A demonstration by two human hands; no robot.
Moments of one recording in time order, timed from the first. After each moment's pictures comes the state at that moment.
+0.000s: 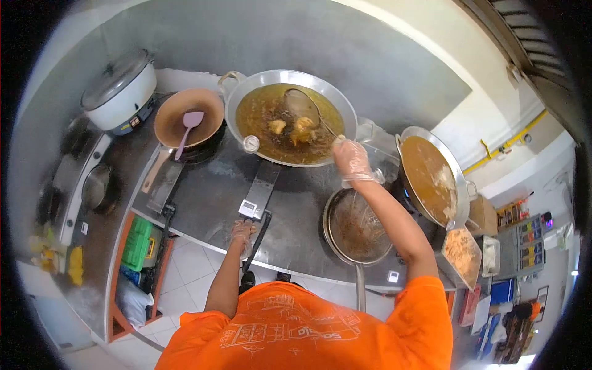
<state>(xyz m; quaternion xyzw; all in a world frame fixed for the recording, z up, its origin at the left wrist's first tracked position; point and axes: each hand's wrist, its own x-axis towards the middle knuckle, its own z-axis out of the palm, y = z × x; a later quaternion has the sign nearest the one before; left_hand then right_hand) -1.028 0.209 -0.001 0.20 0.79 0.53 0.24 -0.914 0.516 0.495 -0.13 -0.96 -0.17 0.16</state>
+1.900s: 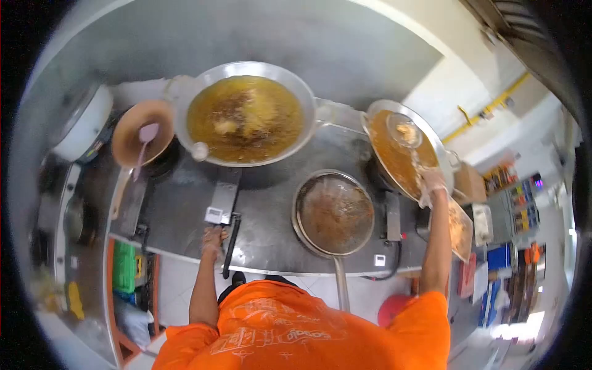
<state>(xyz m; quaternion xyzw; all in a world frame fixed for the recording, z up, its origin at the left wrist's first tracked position) -1.011 0.211 0.146 0.03 0.75 0.56 0.35 -0.572 0.785 0.473 -0.56 -0.79 0.19 0.14</state>
